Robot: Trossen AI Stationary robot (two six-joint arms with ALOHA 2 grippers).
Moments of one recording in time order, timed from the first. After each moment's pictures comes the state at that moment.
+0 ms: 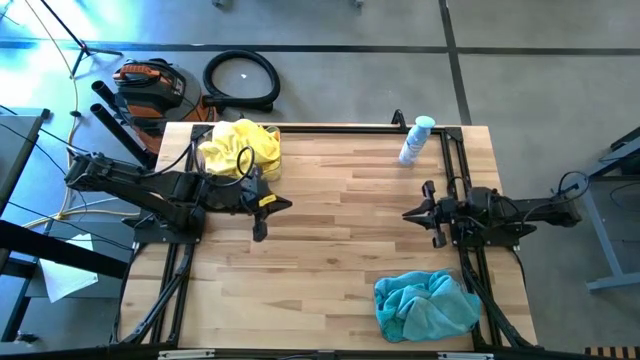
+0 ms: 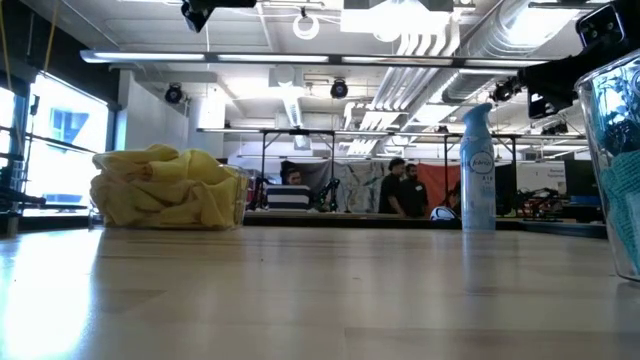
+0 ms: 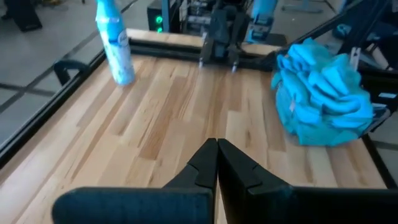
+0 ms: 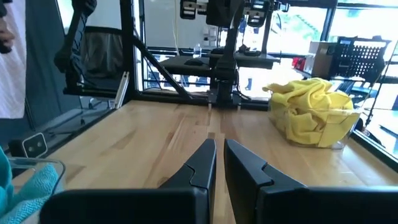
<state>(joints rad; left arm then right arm) -0.19 1.05 0.90 -0.26 -0.31 -0.18 0.06 0.01 0.01 0.02 -0.06 -0.06</state>
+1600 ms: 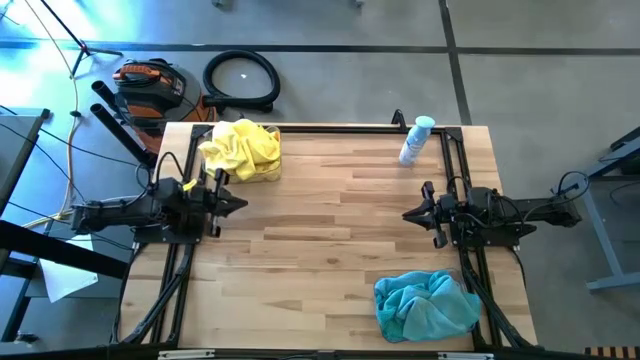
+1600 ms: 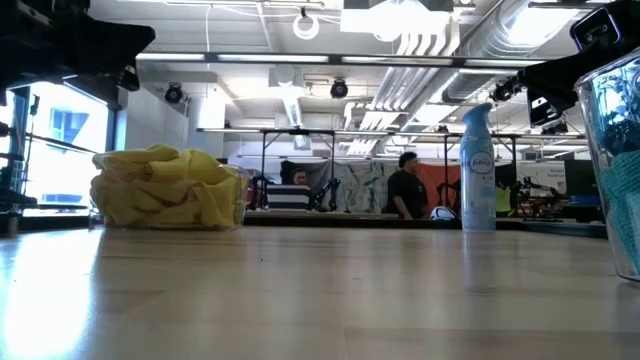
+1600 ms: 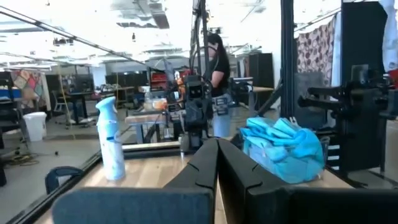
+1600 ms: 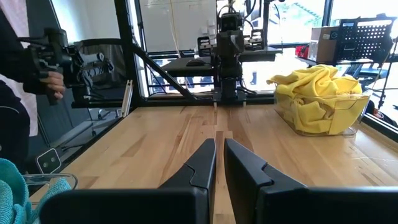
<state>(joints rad) 0.09 0.04 0.01 0.24 0.14 0.06 0.06 0.01 0.01 0.02 -0.06 0.04</state>
